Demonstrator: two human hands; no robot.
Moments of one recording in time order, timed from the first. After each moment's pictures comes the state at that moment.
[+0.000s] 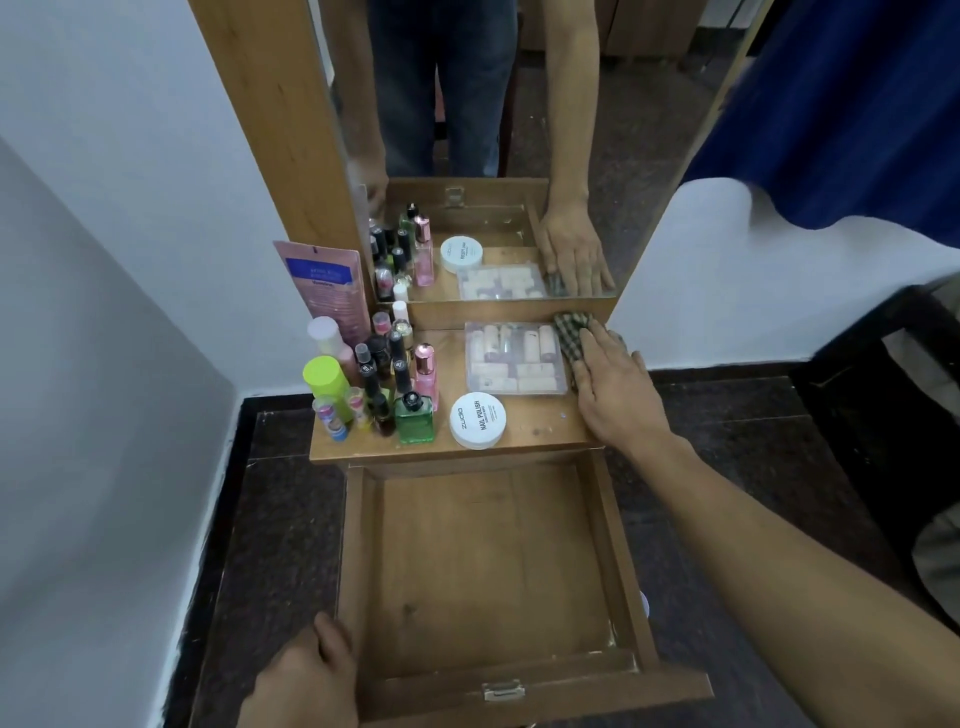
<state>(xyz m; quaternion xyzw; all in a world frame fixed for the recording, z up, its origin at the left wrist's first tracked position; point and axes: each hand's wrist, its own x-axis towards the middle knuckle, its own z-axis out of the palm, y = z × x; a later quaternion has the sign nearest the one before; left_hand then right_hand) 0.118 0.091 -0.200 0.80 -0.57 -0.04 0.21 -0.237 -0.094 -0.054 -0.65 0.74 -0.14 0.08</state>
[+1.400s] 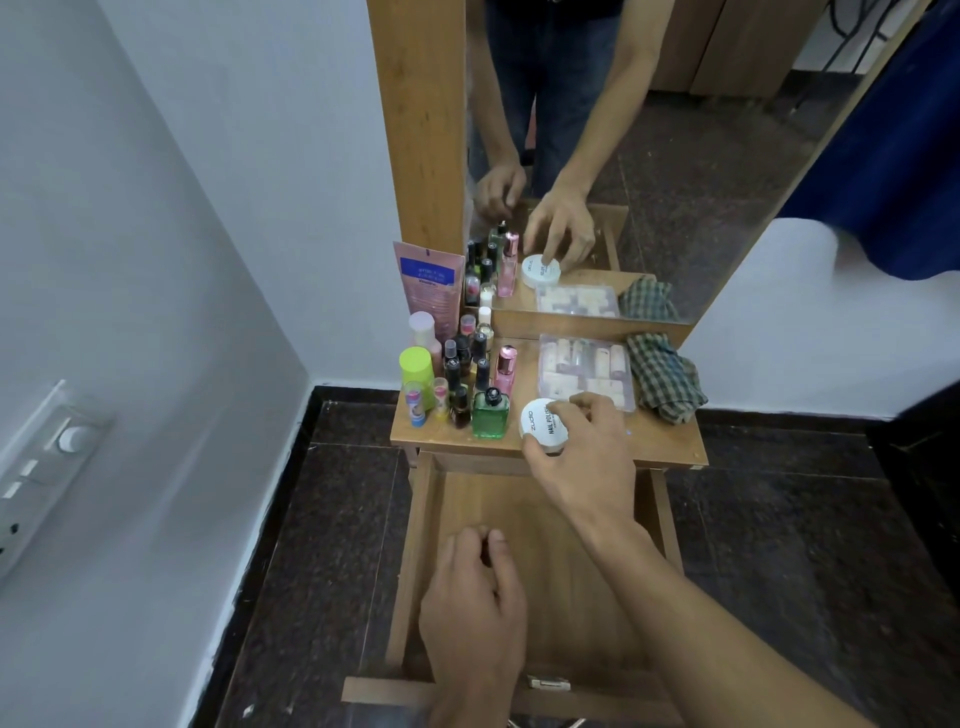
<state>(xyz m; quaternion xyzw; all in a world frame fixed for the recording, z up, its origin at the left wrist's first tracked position) 0.027 0.079 -0.060 0.73 -0.54 -0.20 0.37 -0.095 -0.037 -0.042 -0.61 0.74 -0.28 0.09</state>
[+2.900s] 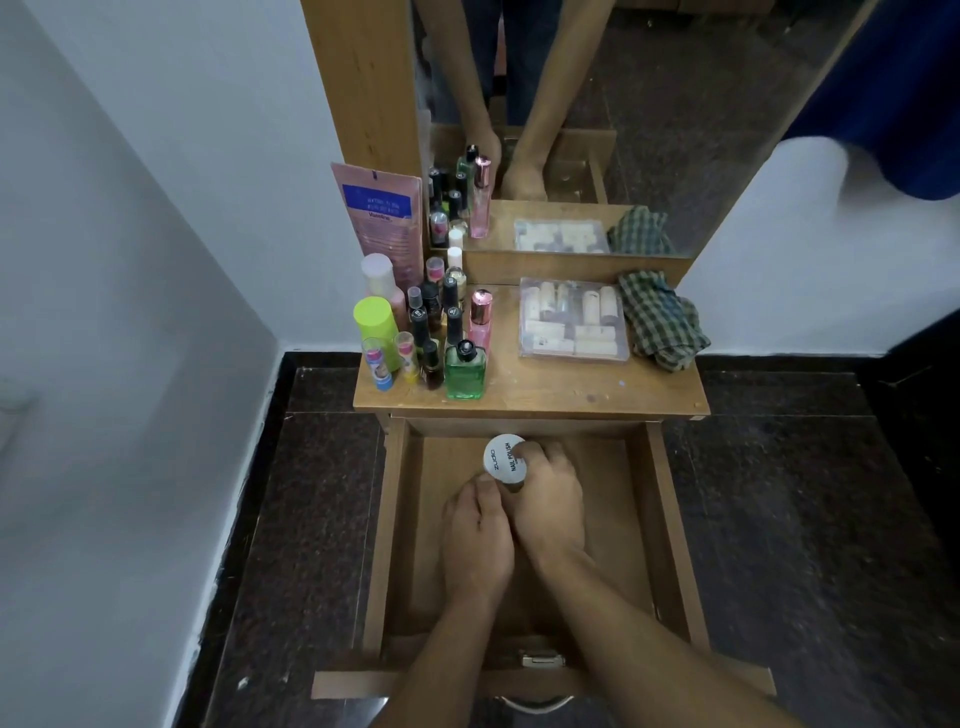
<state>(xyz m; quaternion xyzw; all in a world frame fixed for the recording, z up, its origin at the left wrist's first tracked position) 0.005 0.030 -0.122 0.72 -0.37 -0.50 0.32 -0.077 0.000 -0.140 -0.54 0.77 -0.20 0.25</state>
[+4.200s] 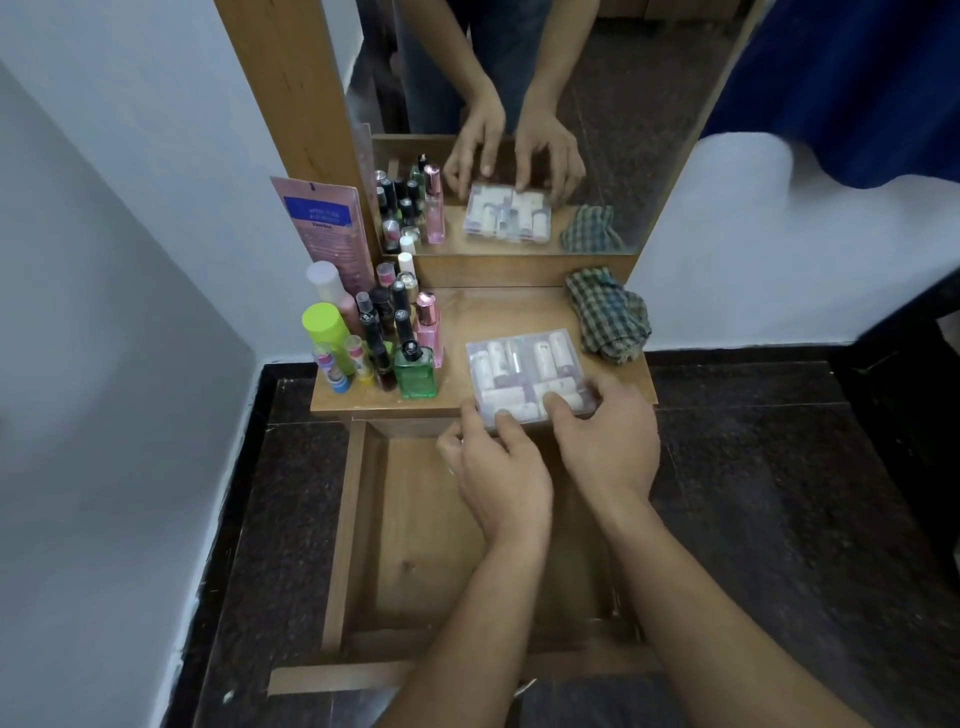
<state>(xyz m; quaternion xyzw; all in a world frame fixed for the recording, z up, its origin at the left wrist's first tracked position) -0.071 0.007 -0.037 0.75 -0.37 -0.39 0.39 -0.157 -0.011 -0.042 -0.44 0.83 -0.31 0.15</state>
